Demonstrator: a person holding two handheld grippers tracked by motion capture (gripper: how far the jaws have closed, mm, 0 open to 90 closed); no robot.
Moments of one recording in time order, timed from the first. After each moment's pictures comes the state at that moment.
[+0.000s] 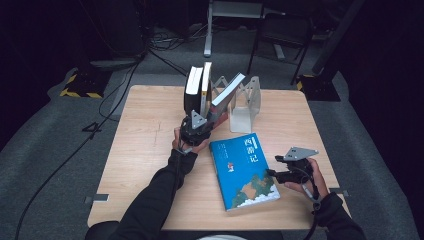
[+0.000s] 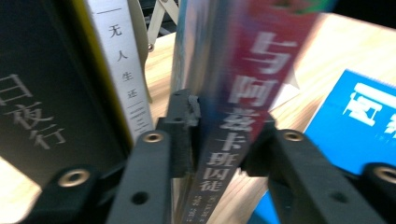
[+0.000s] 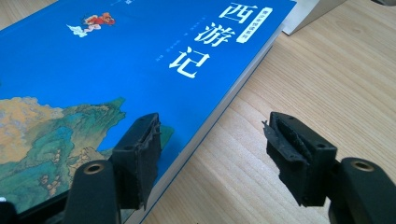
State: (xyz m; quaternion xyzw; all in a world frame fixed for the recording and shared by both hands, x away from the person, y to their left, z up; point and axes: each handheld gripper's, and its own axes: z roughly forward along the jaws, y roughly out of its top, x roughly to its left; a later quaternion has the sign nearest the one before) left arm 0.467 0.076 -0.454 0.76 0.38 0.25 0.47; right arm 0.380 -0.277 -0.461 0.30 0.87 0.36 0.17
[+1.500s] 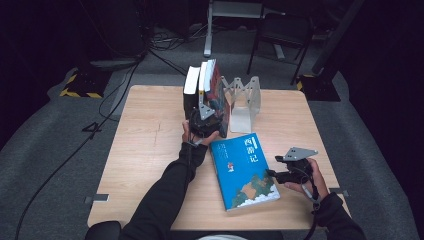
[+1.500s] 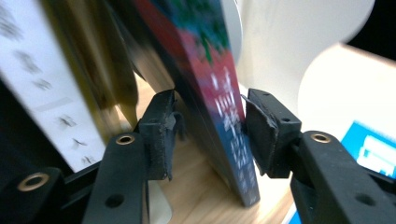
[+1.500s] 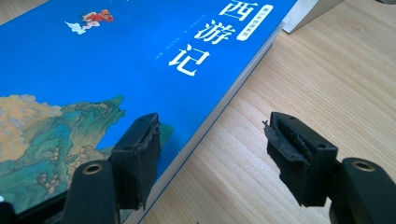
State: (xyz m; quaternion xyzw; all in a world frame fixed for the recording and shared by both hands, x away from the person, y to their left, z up) left arm 0.488 0.050 -0.445 0.74 0.39 0.26 0.48; right arm 0.379 -0.276 -0.461 0.30 0.87 0.36 0.17
